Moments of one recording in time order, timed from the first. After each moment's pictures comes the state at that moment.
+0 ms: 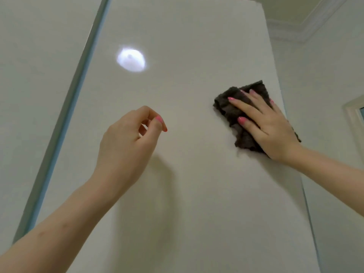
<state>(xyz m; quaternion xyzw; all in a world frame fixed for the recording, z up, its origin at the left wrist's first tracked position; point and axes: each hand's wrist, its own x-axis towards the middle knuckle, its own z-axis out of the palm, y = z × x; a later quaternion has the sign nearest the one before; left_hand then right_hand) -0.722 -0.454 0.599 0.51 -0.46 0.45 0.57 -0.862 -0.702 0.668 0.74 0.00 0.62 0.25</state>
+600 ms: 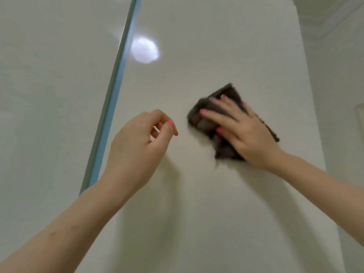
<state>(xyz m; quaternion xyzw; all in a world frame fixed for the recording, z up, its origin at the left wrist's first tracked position) -0.686 -0.406 0.592 0.53 -0.48 0.42 0.55 -0.794 -0.619 0.657 0.76 0.07 0.55 0.33</state>
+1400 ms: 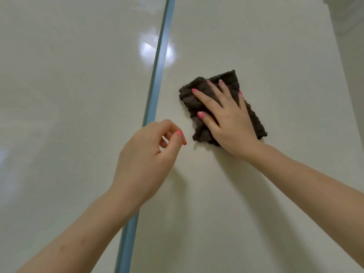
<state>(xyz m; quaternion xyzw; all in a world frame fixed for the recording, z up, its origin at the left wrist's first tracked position) -0.659 -0.357 0.578 0.56 -0.47 0.41 0.55 -0.717 -0.531 0.672 0.75 0.02 0.61 0.26</state>
